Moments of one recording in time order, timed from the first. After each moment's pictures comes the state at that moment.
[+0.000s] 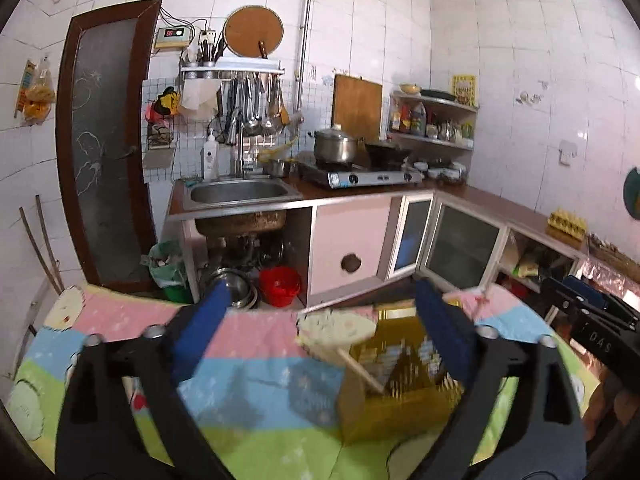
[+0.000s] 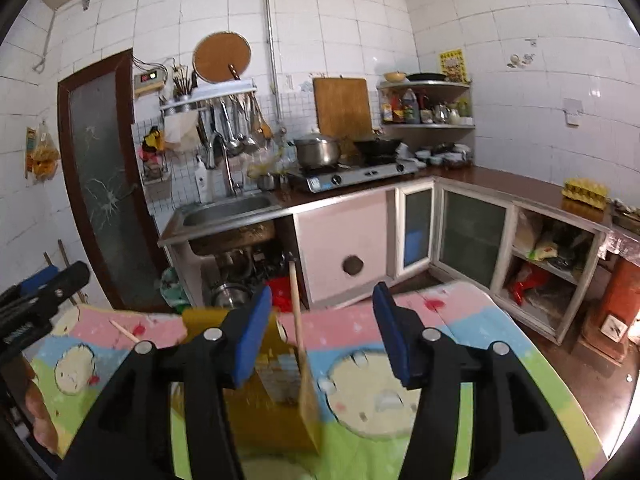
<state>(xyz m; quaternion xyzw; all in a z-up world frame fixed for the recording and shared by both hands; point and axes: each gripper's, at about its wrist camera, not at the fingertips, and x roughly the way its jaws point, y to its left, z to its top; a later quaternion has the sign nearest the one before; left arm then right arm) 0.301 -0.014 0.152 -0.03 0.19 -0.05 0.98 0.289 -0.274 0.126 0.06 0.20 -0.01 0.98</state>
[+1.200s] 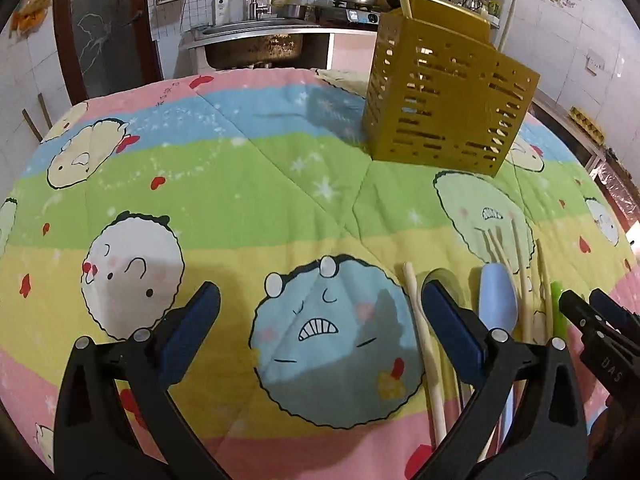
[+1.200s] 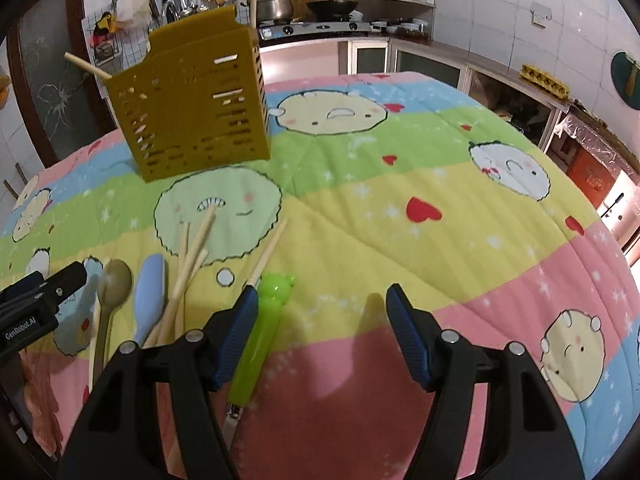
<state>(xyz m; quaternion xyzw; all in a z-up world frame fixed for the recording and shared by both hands) 0.216 -0.008 -0.040 -0.02 0.43 -0.03 0.90 0.174 -0.252 -0.039 0.07 0.42 -0.08 0.90</state>
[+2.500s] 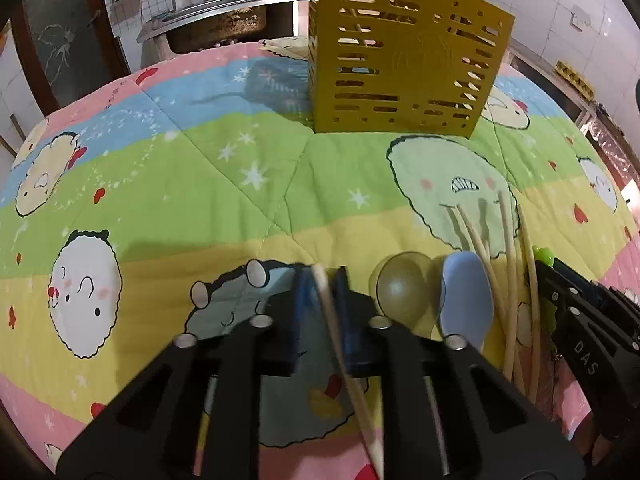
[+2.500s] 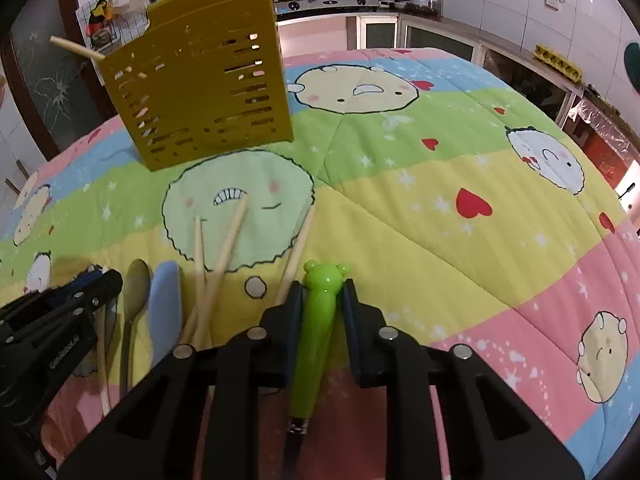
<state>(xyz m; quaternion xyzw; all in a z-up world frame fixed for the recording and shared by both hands) 0.241 -0.049 -0.047 0.01 0.48 -0.06 0.87 0.202 -0.238 -0.043 0.08 0.45 -0.07 0.89</state>
